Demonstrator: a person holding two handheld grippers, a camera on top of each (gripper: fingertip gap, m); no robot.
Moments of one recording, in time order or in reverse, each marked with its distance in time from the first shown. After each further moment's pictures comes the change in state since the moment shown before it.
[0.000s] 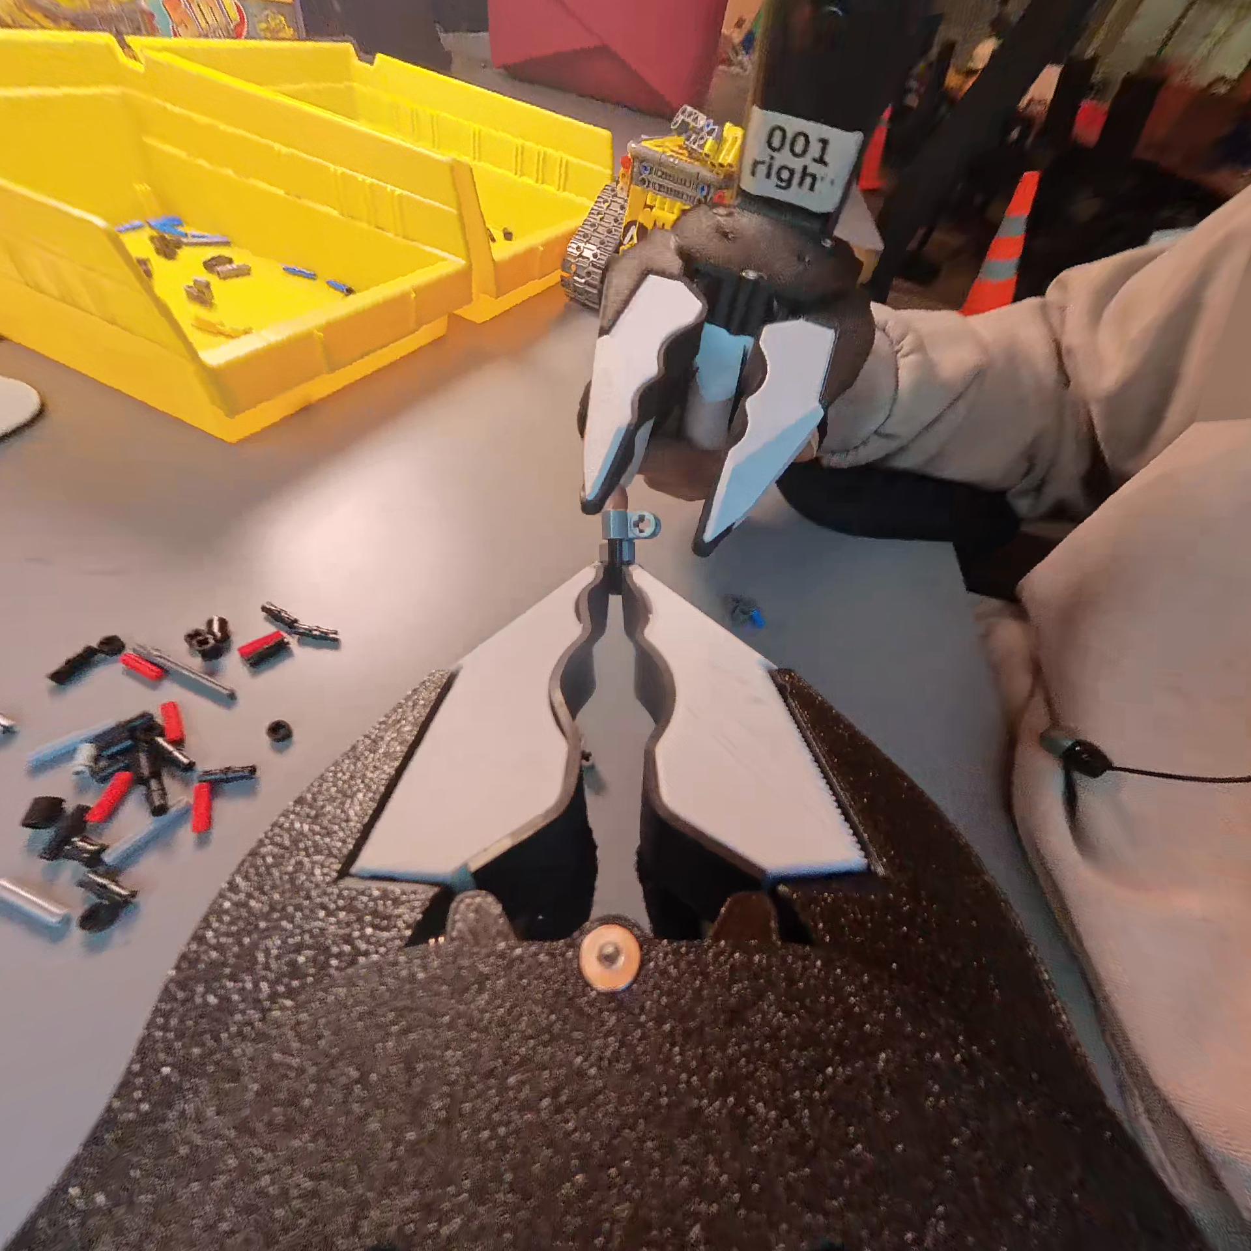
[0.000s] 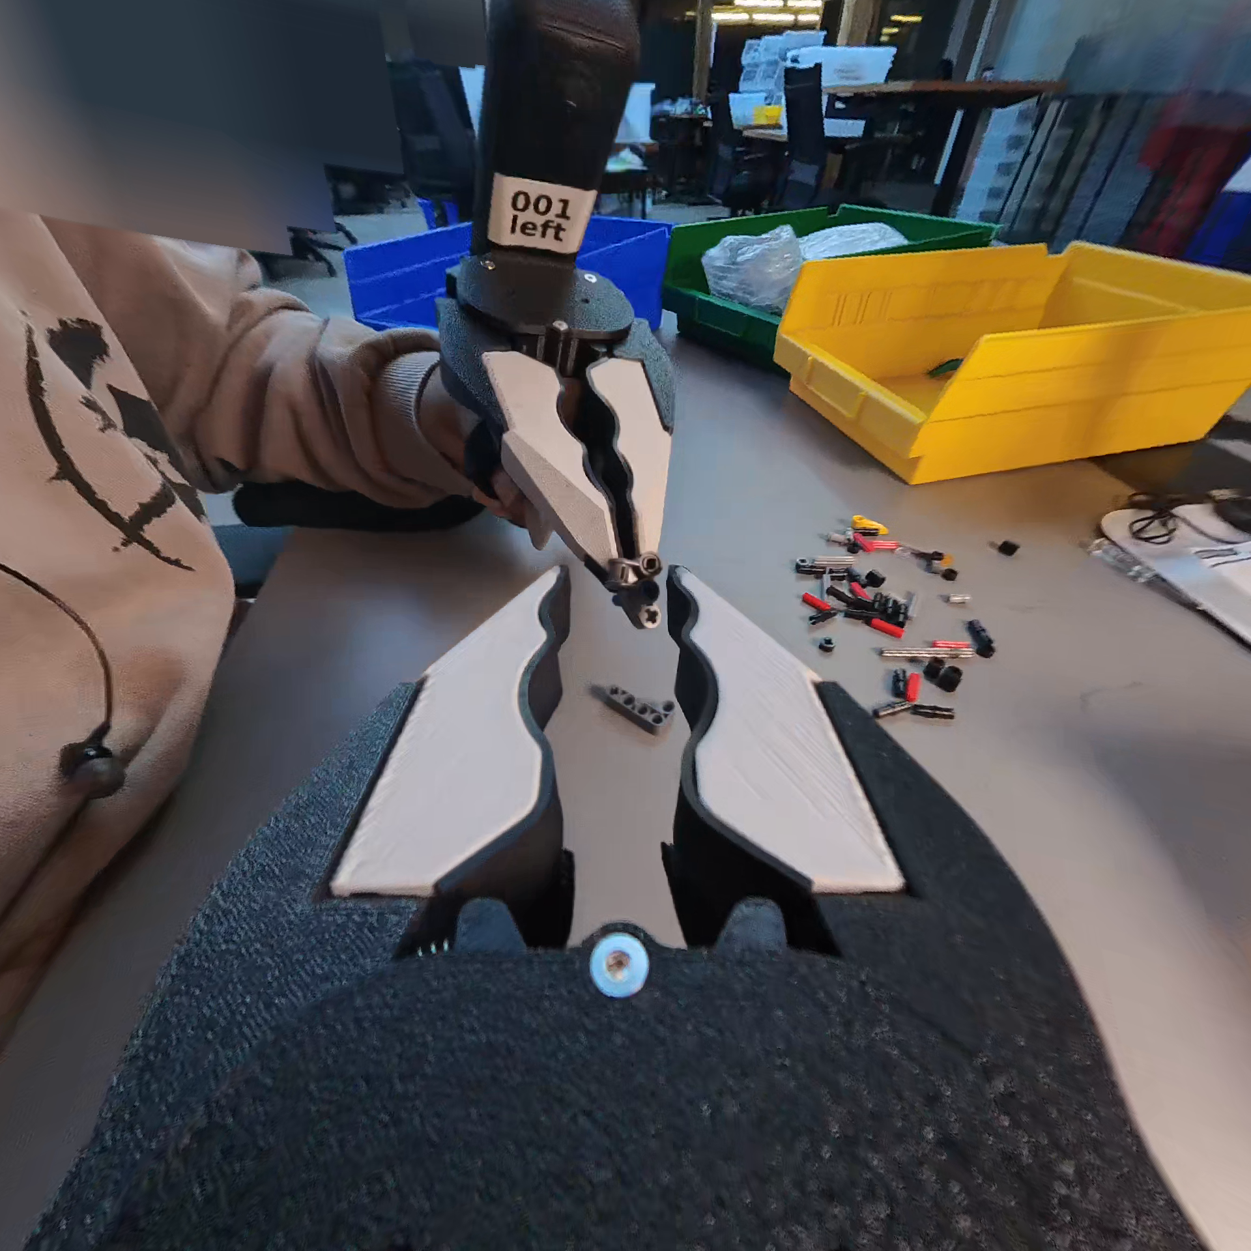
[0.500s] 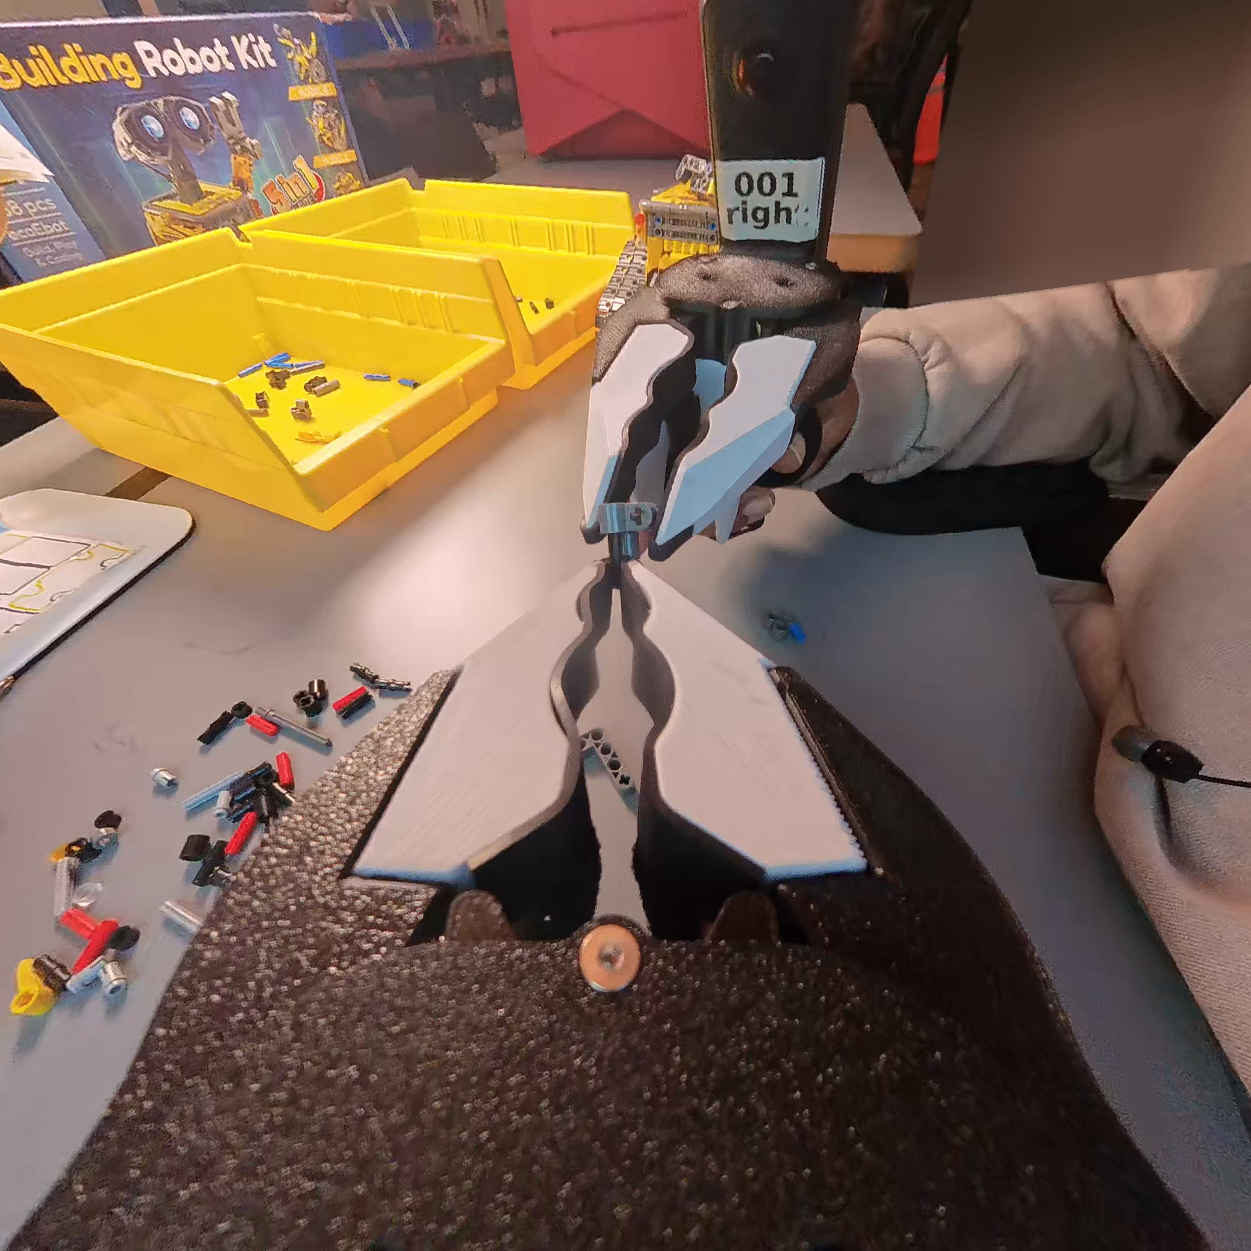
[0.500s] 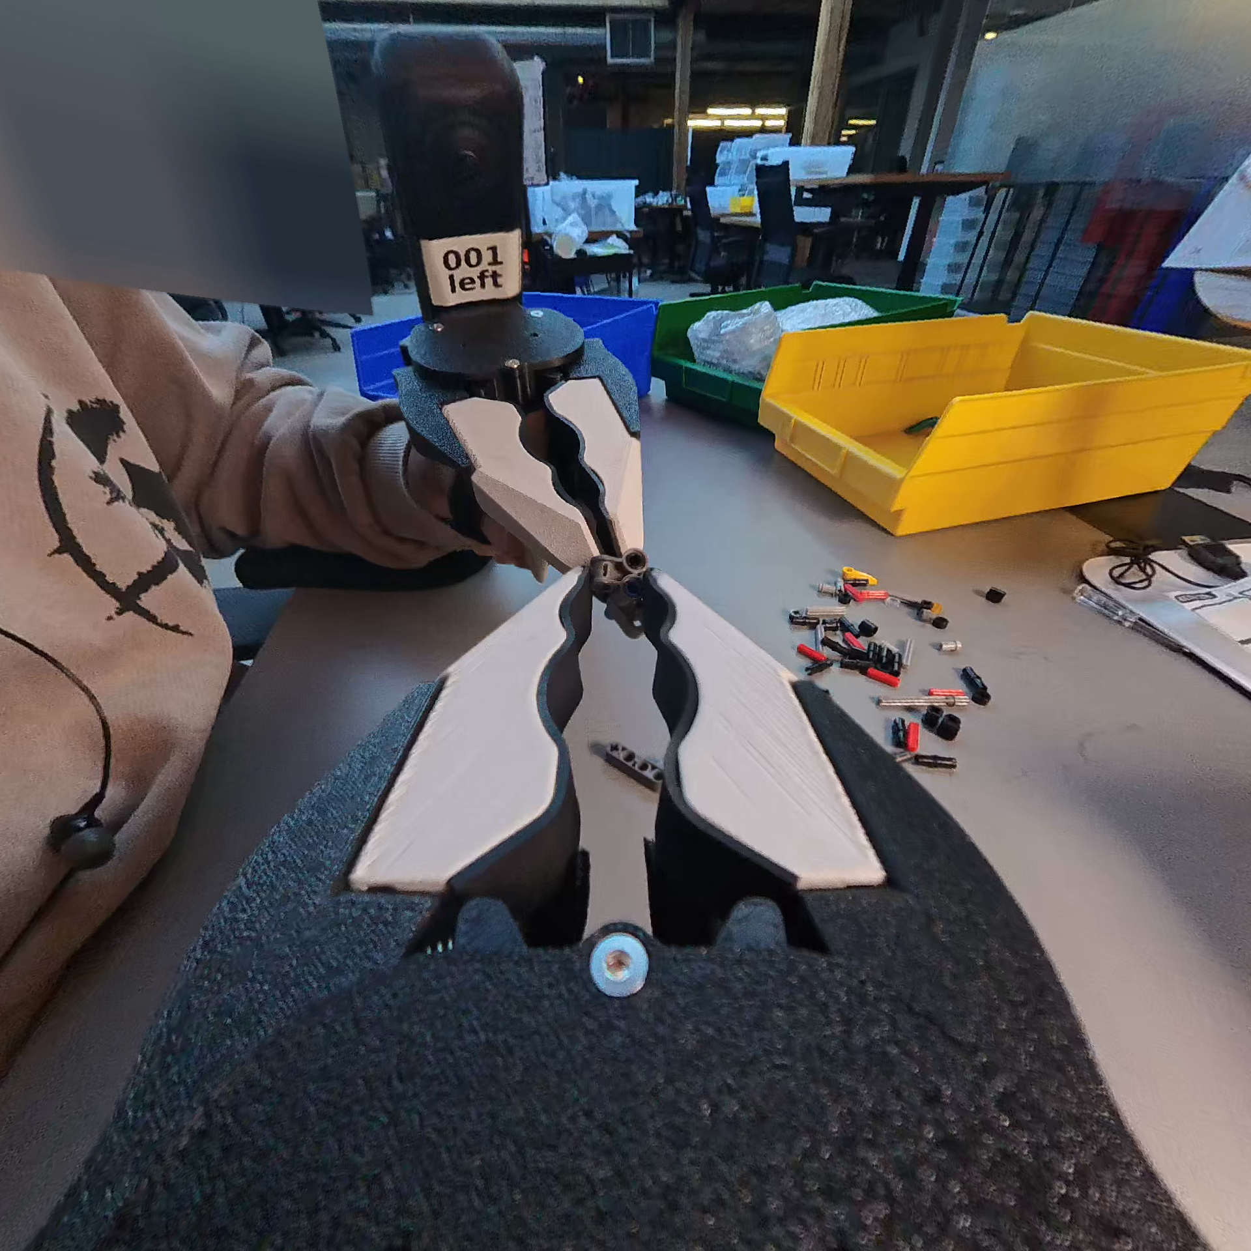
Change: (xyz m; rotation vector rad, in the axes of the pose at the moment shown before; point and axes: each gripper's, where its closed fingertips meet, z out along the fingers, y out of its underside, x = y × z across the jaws) left arm 0.003 -0.016 -0.008 0.053 -0.093 0.175; right arm 0.001 -0.017 0.005 0.098 0.021 0.011
